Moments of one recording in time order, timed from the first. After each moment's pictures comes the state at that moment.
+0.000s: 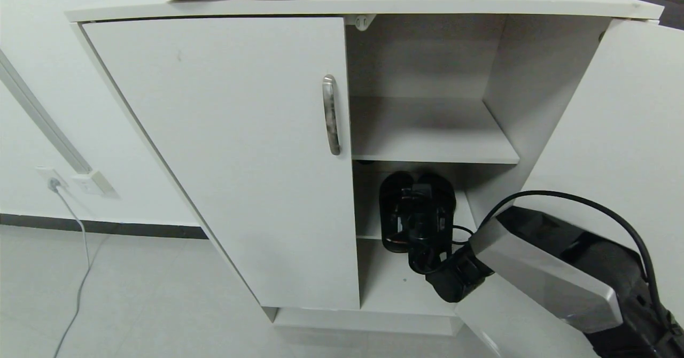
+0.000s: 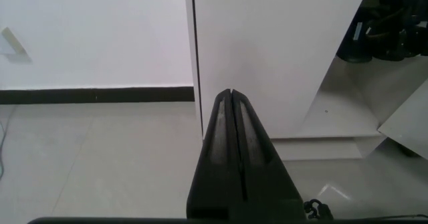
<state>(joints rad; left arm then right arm) 0.00 0.00 0.00 0.00 -0.03 0.02 0.62 2.54 -1.42 -0.99 -0.74 0.07</state>
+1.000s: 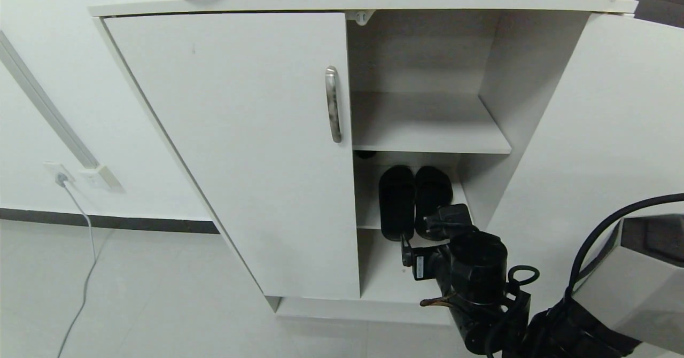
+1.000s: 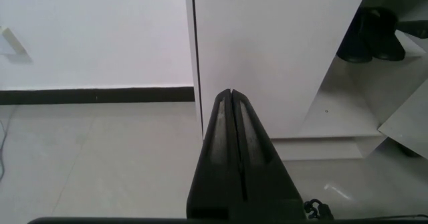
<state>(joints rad) 0.00 0.00 0.00 0.00 -0.03 0.02 0.83 2.09 -0.68 -1.26 -0.72 0.07</state>
